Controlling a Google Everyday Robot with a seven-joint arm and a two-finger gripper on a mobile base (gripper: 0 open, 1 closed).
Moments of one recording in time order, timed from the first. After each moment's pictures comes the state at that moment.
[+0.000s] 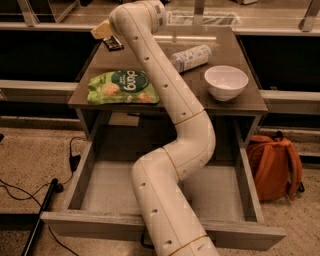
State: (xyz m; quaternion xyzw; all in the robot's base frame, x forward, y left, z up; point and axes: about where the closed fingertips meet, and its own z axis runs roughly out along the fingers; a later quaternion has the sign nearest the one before) arm 0.947 0.124 0.935 -0.29 0.75 0.04 0.60
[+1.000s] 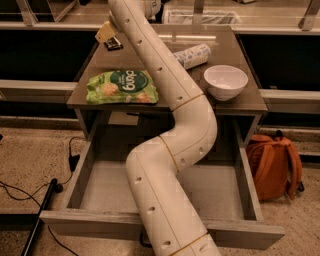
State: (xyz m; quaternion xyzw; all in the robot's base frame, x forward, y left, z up) arm 0.939 0.120 0.939 -0.34 0.78 -0.01 0.52
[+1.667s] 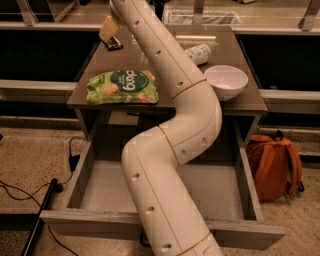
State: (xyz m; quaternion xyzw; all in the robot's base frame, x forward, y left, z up) arm 0.917 0.100 0.951 -0.36 0.81 -0.05 0.46
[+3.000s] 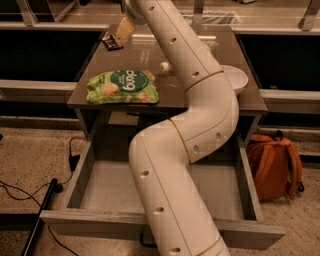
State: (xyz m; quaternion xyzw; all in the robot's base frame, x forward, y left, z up) arm 0.887 0.044 0.941 -0.37 0.85 -0.06 0.38
